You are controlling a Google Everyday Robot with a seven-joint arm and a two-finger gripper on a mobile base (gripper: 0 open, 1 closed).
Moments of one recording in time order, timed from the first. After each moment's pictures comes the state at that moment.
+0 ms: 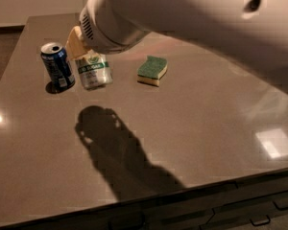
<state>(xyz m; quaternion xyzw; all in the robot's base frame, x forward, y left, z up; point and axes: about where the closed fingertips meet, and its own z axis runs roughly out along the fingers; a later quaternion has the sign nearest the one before) 0.523 0.097 1.000 -0.24 0.87 0.17 0.38</state>
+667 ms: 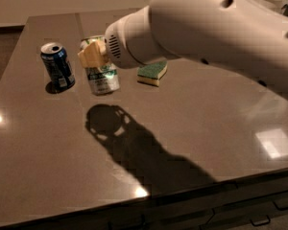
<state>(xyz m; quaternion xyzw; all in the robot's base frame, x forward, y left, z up) 0.527 0.084 0.980 -0.27 0.83 0.23 0.42</state>
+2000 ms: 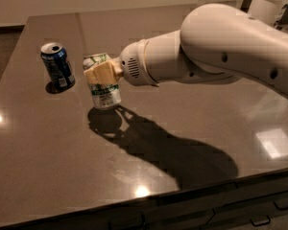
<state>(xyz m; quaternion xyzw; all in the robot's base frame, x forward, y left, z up) 0.523 0.081 0.942 -0.33 0.79 0.31 0.41</state>
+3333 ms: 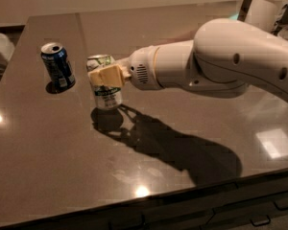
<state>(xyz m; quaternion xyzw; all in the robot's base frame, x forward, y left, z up) 0.526 0.073 0.937 -0.33 0.76 0.35 0.44</state>
